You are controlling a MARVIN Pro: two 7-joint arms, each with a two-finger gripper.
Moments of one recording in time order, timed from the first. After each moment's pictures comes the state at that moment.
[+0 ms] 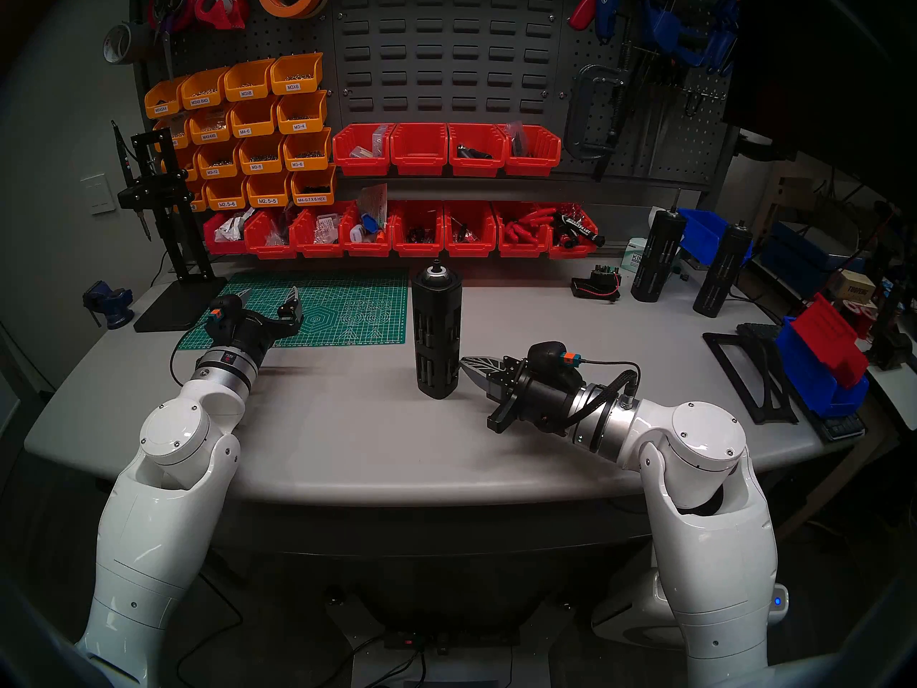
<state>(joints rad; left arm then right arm) 1.74 -1.10 -1.66 -1.88 -0.51 0.05 0.10 -1.76 -1.44 1.61 -2.10 0.04 0.38 0.93</state>
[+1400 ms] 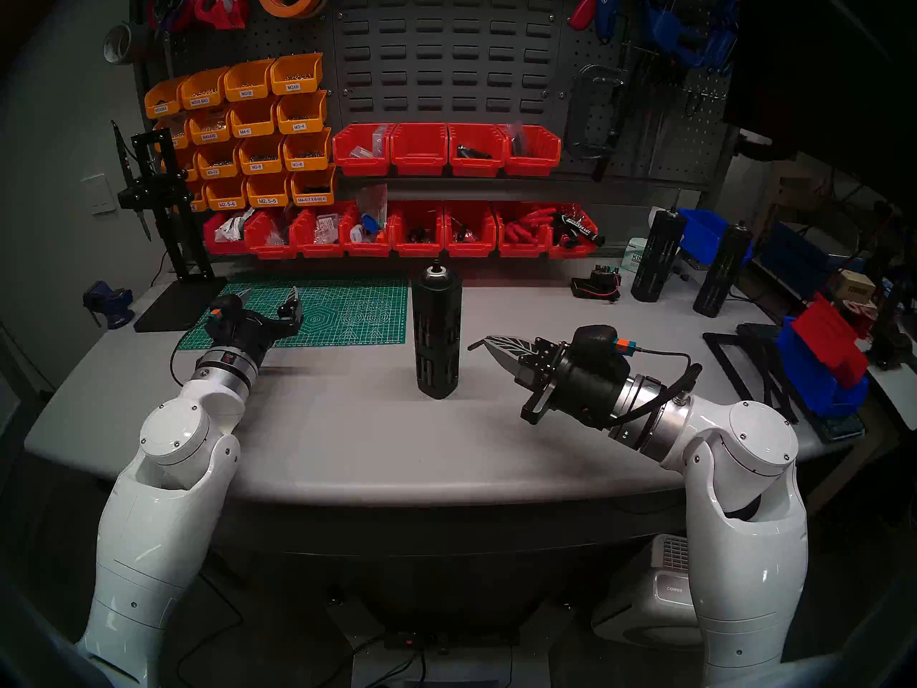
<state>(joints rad) 1.74 -1.10 -1.66 -1.88 -0.51 0.05 0.10 -1.79 -1.47 1.75 -2.22 0.15 0.41 1.03</state>
